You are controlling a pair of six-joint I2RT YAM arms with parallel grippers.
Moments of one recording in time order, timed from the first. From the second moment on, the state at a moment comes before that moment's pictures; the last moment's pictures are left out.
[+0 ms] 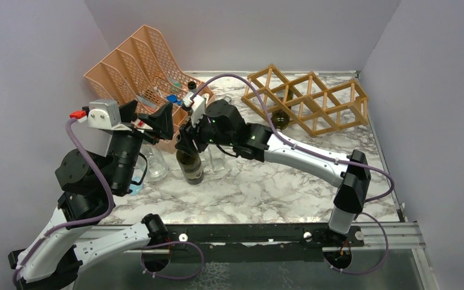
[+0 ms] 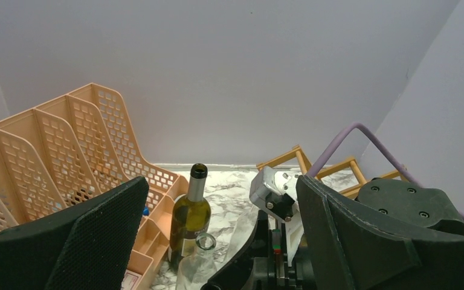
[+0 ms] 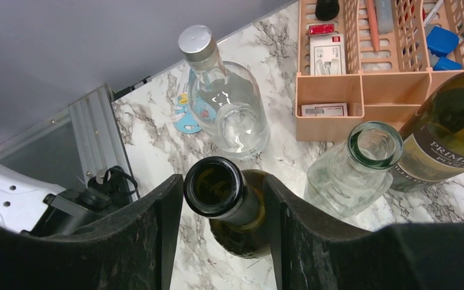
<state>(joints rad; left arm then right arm) -0.96 0.64 1.25 -0.26 -0.72 0.01 1.09 1.77 1.67 -0.20 -0.12 0.16</state>
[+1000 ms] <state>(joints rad) -0.96 0.63 1.14 -0.25 -0.68 0.00 1.11 1.34 1.27 -0.25 -0.04 0.06</state>
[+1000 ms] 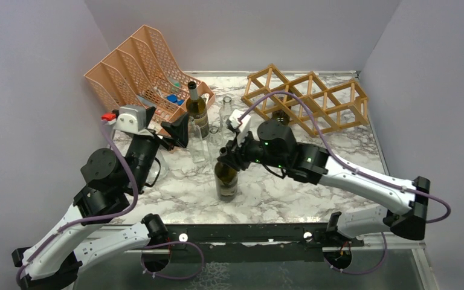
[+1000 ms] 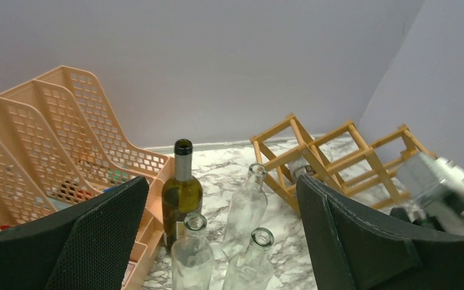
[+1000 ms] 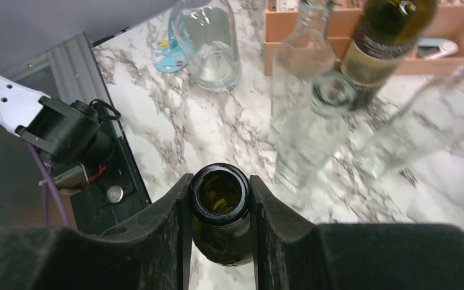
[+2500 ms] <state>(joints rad) -0.96 1.25 0.56 0.60 0.43 -0.05 1.11 0.89 1.24 -0.61 0.36 0.24</state>
